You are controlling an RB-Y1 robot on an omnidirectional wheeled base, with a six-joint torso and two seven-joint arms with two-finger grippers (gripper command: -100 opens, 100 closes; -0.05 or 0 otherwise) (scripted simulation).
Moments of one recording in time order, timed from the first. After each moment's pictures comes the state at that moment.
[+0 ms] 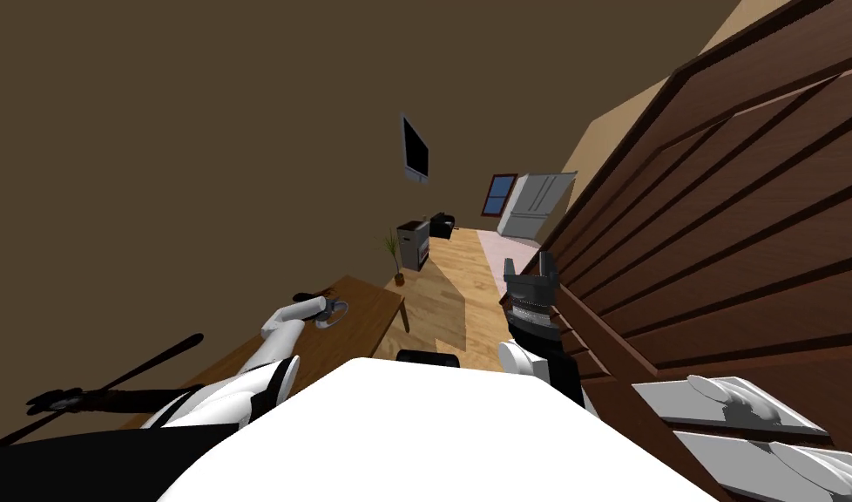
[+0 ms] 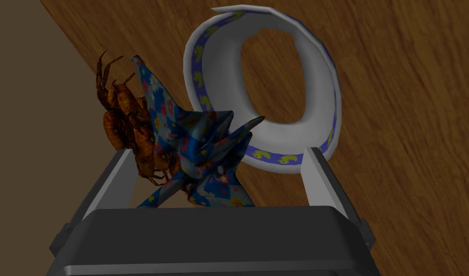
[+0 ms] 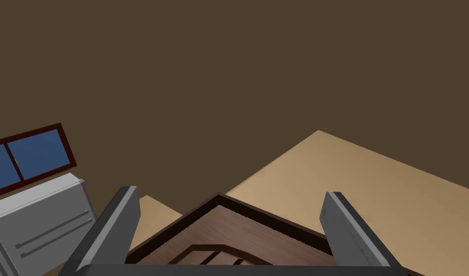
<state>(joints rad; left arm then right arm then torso) -0.15 0.59 0.50 -0.94 0.31 0.79 0.04 0.51 -0.03 0.06 -2.36 -0.09 -0.49 -0.03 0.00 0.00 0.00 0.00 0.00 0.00</state>
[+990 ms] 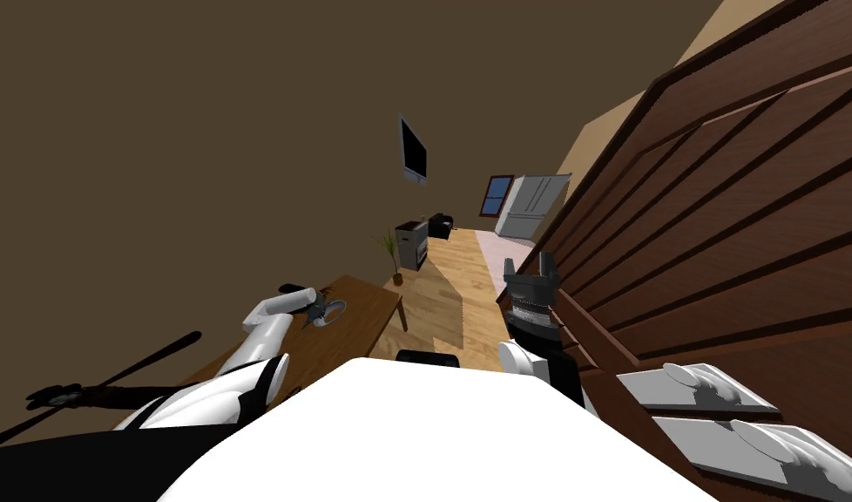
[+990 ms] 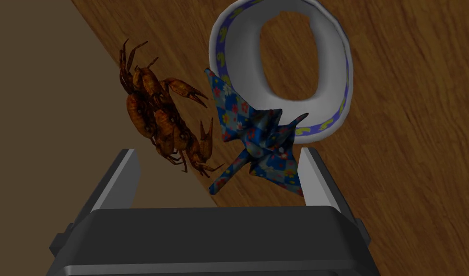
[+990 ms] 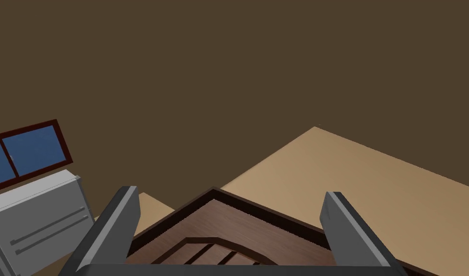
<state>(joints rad) -0.15 0.66 0.54 -1.05 0.35 0.94 0.03 0.51 -0.03 0.06 -2.36 -0.09 -0.49 -0.03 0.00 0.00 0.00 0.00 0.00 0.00</state>
